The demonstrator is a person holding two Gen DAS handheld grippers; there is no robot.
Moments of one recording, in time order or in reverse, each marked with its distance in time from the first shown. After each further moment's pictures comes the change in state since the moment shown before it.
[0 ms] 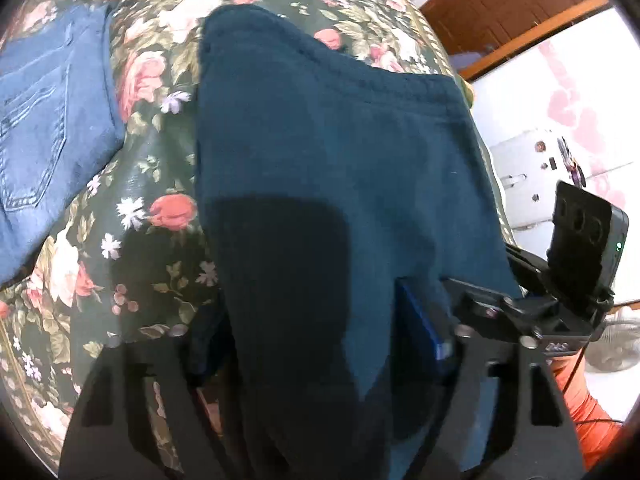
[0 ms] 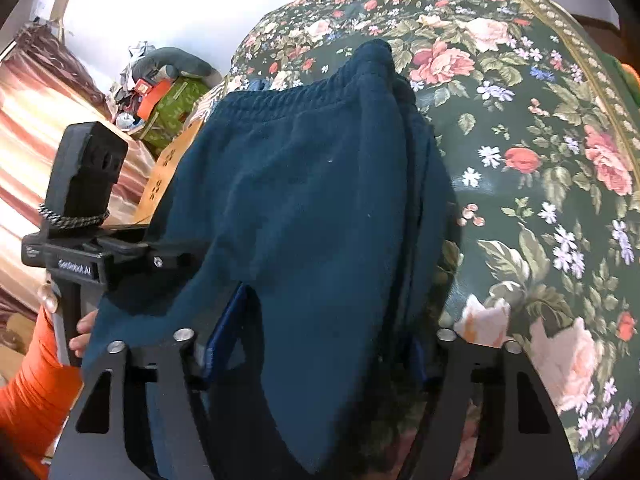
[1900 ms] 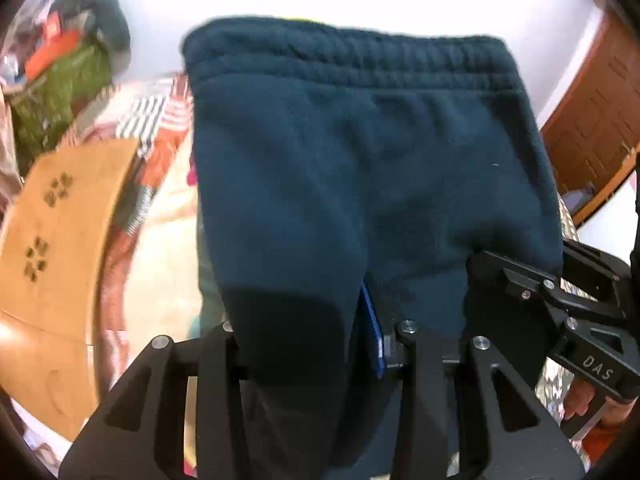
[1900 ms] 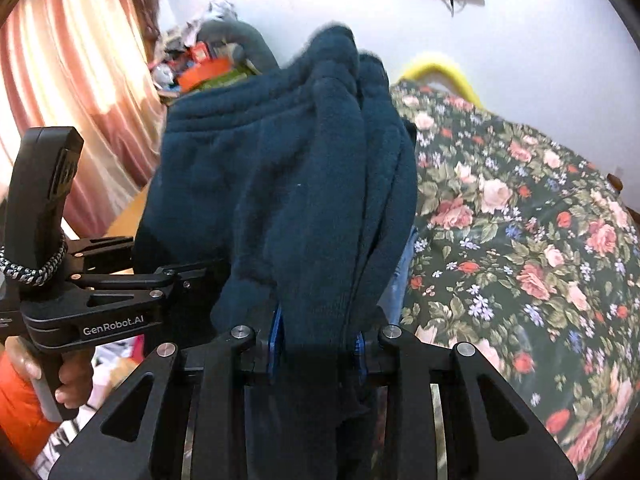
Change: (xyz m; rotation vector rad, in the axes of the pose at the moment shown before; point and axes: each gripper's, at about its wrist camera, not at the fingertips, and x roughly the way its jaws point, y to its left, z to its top) left arm -0.144 0.233 0.070 -0.210 -0.475 0.360; right arm 0.166 0.188 0.210 -0.458 -0.102 -0.144
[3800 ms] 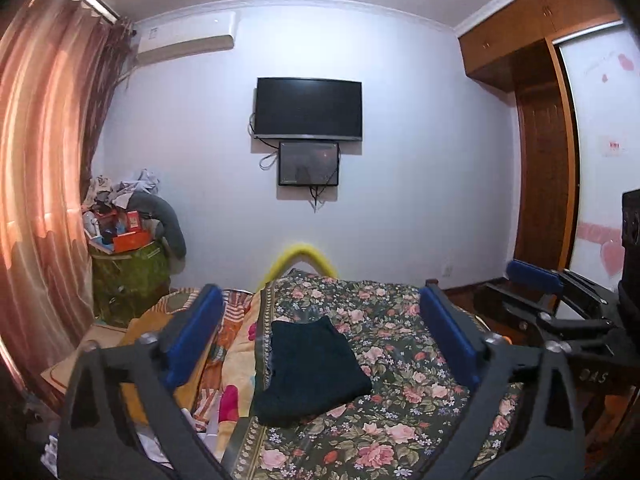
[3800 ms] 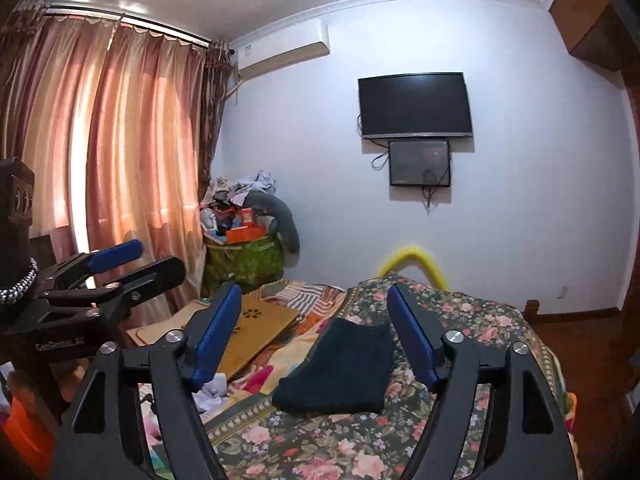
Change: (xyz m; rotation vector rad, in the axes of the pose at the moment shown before) left arm -0.440 -0.149 -0.230 0.142 -0.853 0.116; right arm -0.385 0.172 -0.142 -0.128 -0.690 -0.096
